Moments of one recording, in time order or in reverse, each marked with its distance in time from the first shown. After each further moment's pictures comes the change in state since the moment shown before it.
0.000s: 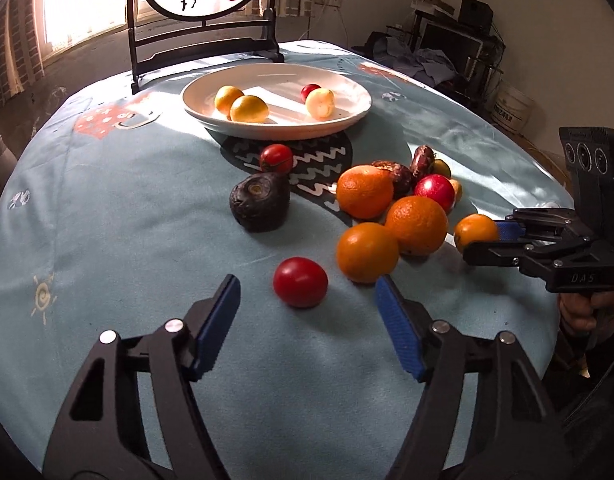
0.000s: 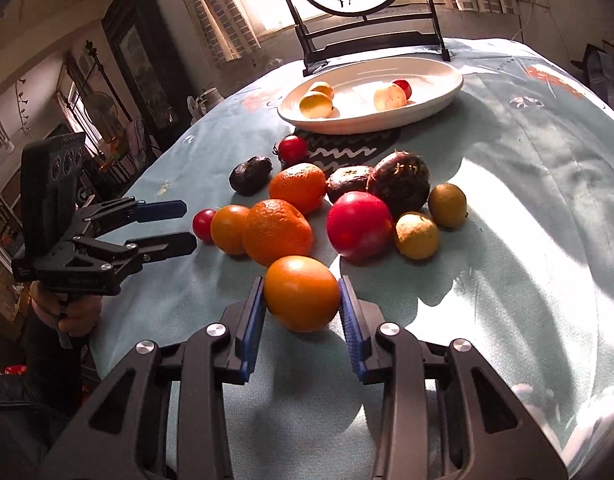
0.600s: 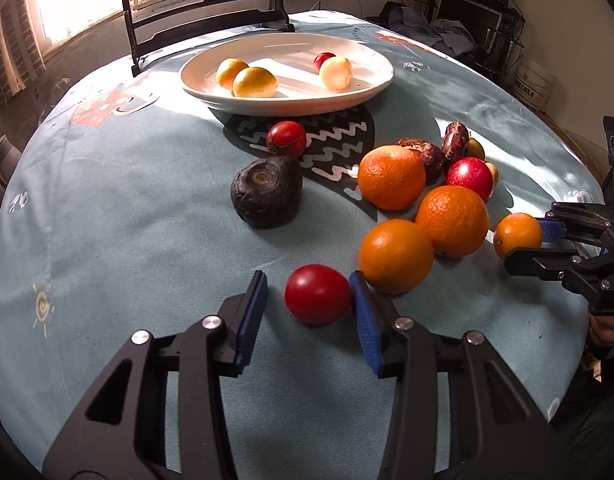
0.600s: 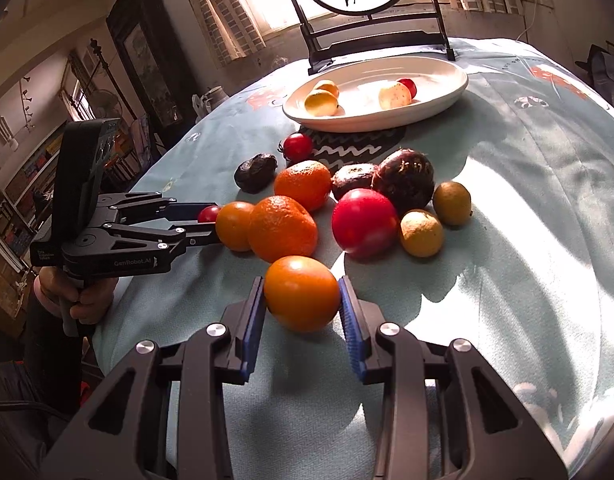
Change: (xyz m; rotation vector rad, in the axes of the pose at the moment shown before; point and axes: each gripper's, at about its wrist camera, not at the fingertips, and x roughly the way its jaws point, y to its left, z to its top) left arm 0.026 -0.003 0.012 0.023 0.100 0.093; right arm 0.000 0.002 -0.001 -0.019 0.004 0.014
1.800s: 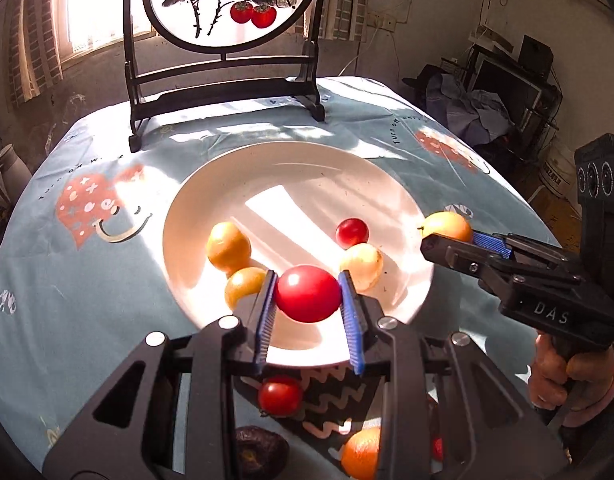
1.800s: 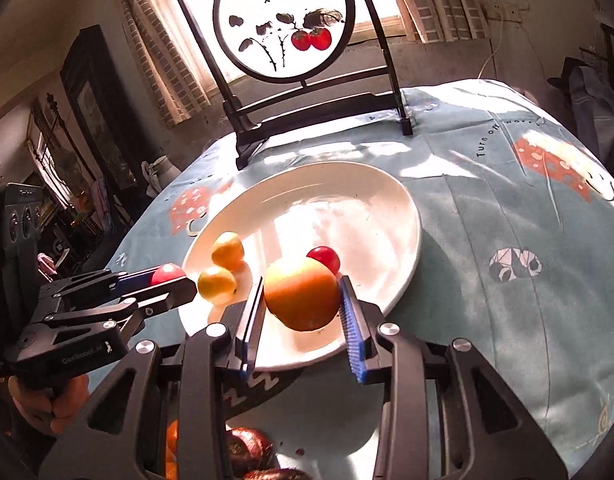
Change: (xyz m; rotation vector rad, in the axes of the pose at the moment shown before) left arm 0.039 0.016 0.170 -0.164 -0.132 0.040; right arm 0.052 -0.098 0.173 0.111 -0.122 -0.117
